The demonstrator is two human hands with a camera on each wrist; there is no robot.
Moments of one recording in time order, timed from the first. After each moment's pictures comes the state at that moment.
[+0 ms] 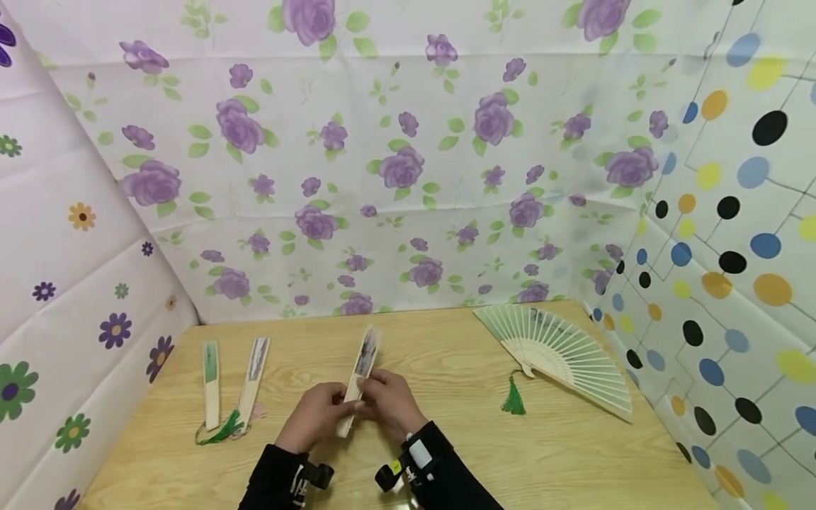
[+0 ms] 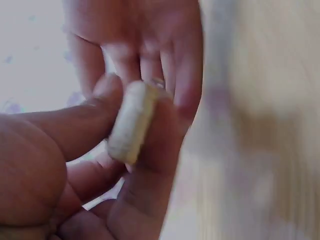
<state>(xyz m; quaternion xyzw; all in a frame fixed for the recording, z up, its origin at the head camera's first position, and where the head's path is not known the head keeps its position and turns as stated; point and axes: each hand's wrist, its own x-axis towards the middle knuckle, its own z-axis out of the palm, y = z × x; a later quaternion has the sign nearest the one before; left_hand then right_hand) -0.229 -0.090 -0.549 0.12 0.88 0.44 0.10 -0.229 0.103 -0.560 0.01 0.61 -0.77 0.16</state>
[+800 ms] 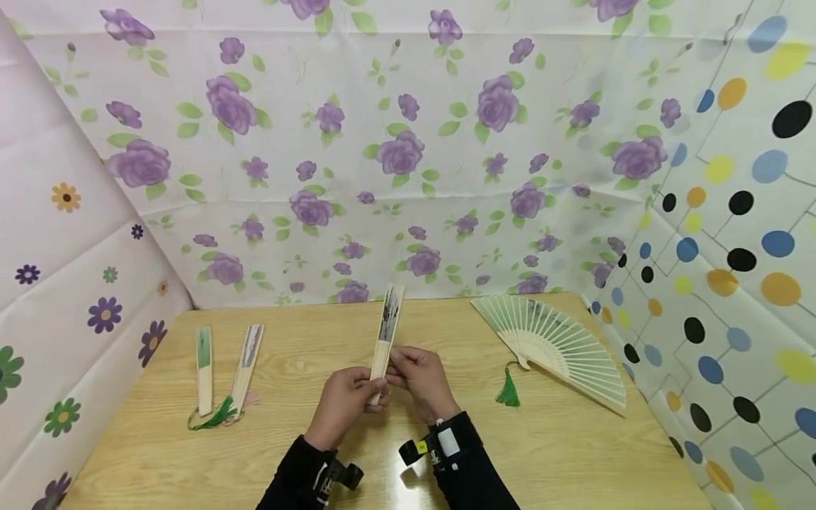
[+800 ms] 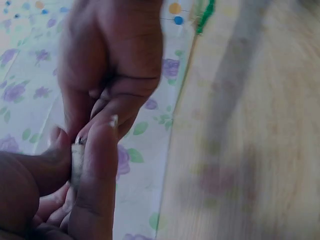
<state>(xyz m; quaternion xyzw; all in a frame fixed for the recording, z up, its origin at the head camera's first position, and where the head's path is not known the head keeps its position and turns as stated) -0.204 -0.022 -0.518 0.04 0.71 0.69 0.12 -0.229 0.163 -0.537 0.02 0.61 -0.79 0.10</state>
